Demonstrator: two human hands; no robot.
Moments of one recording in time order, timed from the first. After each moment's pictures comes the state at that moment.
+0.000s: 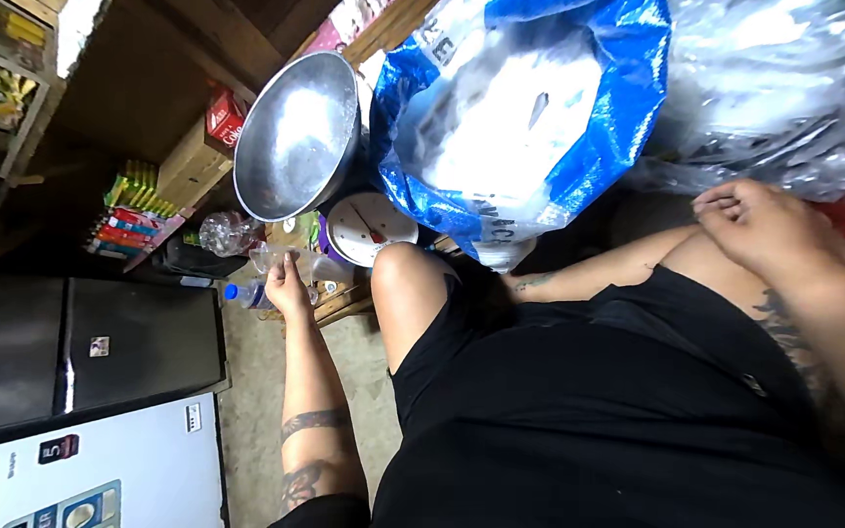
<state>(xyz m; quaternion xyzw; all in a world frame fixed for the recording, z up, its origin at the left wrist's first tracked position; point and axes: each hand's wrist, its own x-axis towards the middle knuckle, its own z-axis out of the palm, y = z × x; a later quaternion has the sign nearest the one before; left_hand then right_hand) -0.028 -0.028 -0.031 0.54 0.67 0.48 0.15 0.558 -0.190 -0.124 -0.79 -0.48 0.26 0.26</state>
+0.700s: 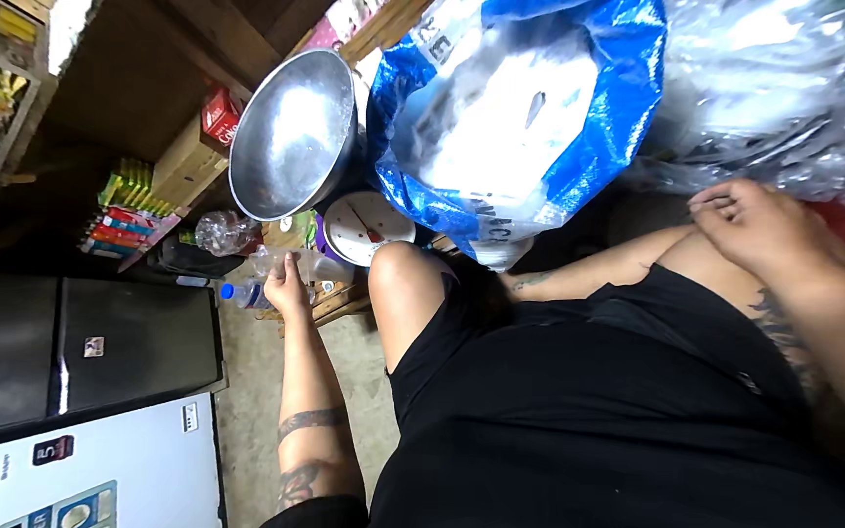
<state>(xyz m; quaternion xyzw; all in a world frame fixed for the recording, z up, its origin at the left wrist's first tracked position) -0.025 -0.031 -0.031 0.54 0.71 0.43 0.13 0.562 -0.190 -0.133 -0.79 -0.48 0.26 0.28</state>
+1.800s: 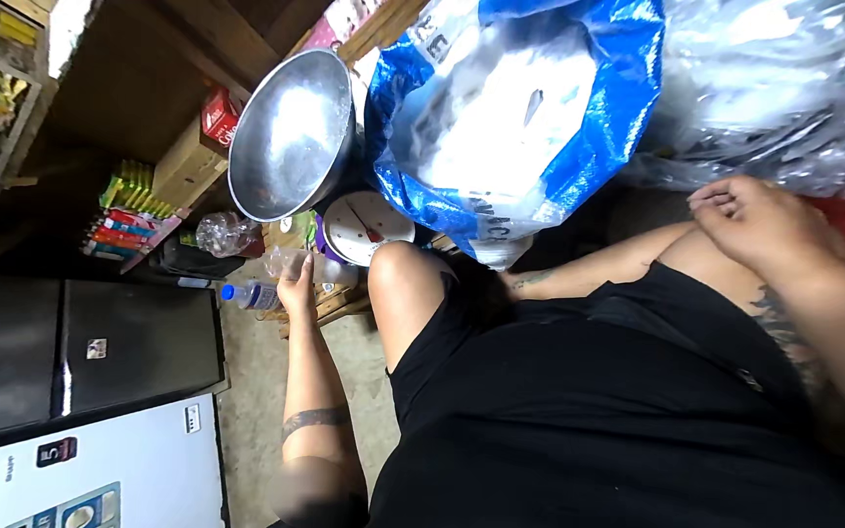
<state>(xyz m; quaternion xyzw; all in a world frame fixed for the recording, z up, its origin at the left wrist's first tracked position) -0.030 -0.031 -0.047 0.53 0.70 0.41 0.23 0.558 -0.191 -0.125 -0.80 -0.48 0.26 0.26</state>
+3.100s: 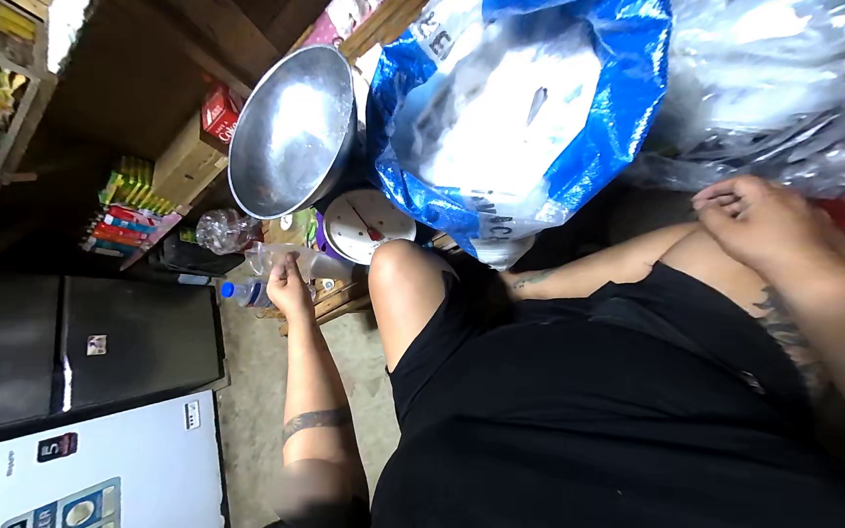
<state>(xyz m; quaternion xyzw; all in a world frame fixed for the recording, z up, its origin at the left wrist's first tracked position) -0.027 -0.035 -0.037 0.56 0.68 0.45 0.14 0.561 -0.189 -0.130 -0.79 -0.49 0.26 0.27</state>
